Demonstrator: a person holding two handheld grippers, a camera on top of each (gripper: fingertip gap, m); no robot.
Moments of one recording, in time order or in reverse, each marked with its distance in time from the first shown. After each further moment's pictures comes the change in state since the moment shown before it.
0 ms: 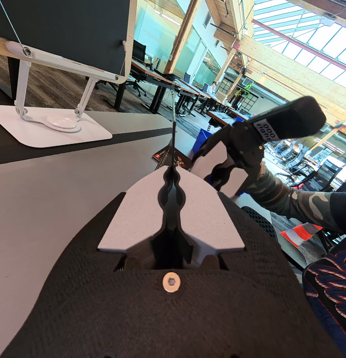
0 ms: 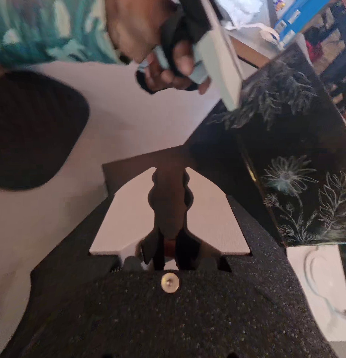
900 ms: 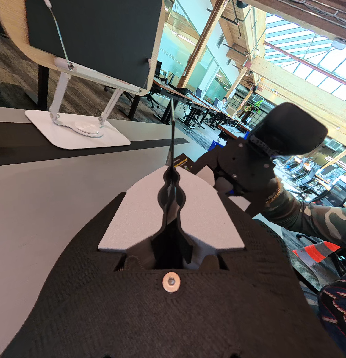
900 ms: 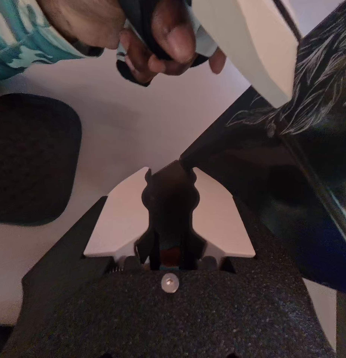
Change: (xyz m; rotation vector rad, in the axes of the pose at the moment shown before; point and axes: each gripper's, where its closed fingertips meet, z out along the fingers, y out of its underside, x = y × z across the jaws) left arm -0.029 -0.010 -0.014 0.063 -0.073 -0.029; right arm -0.003 0.005 0.059 -0.266 -0.125 0.249
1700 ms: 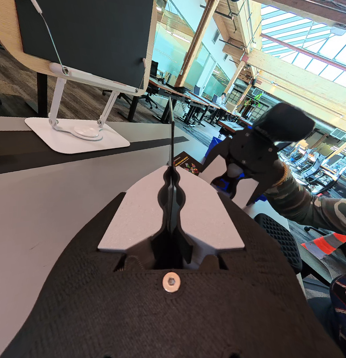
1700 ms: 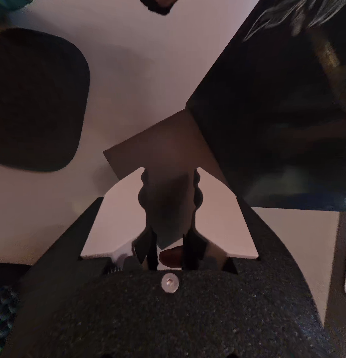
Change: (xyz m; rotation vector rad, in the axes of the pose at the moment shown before) left arm 0.004 0.005 0.001 -0.001 0.023 0.060; right arm -0.014 0.053 -0.036 -0.087 -0.027 -0.034
